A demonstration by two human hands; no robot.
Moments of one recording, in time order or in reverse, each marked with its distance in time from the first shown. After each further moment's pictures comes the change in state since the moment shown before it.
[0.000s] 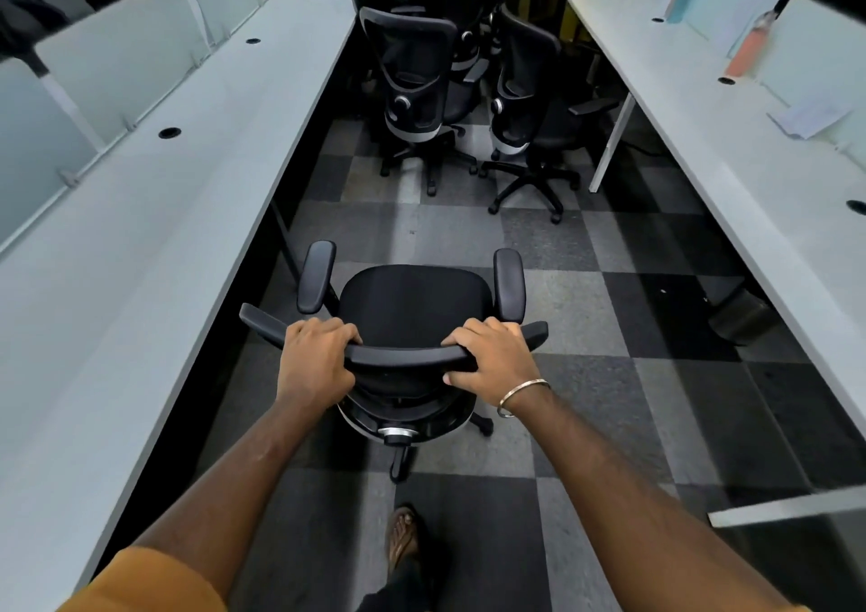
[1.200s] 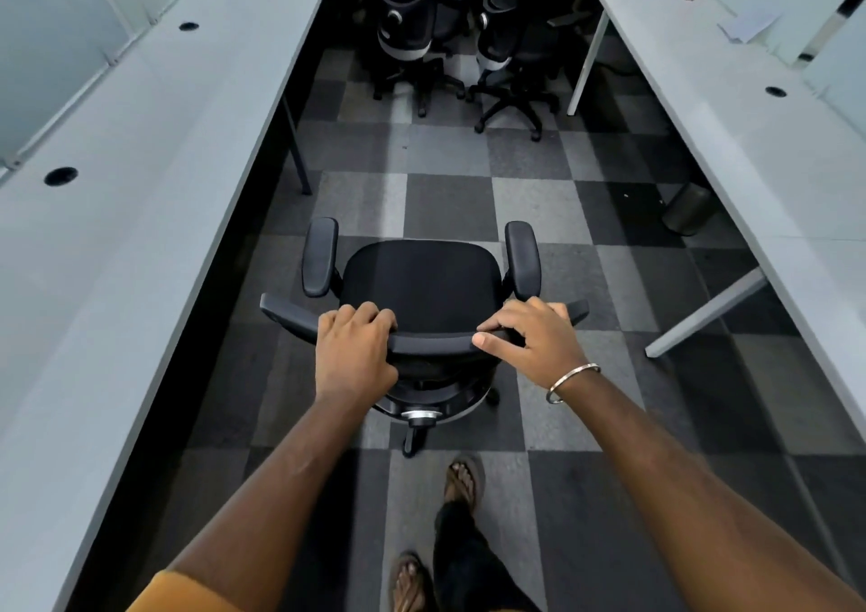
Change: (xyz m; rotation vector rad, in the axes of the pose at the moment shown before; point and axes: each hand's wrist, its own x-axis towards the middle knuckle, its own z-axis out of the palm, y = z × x) left_hand -0.481 0.094 -0.051 0.027 -0.029 0.016; right_hand -0.462 -0.153 0.017 0.154 0.144 0.095
